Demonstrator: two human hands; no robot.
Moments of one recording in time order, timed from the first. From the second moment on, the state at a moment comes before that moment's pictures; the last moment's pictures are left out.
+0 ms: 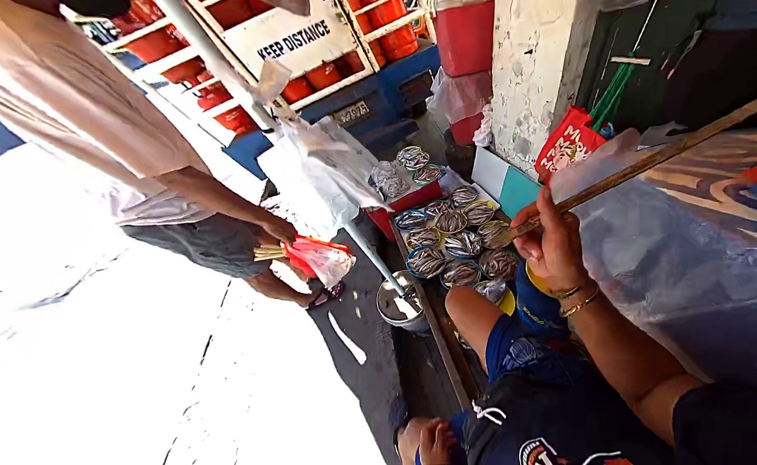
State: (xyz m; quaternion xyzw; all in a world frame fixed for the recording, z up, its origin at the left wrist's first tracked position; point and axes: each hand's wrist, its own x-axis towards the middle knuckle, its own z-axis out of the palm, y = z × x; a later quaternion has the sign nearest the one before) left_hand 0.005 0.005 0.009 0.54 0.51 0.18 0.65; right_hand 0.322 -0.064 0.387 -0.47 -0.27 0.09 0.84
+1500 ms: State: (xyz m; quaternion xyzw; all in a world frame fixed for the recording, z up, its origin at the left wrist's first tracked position) left_hand 0.037 0.055 -0.026 0.42 0.59 0.14 0.68; right_hand 0.553 0.104 -0.127 -0.84 -0.24 0.45 -0.19
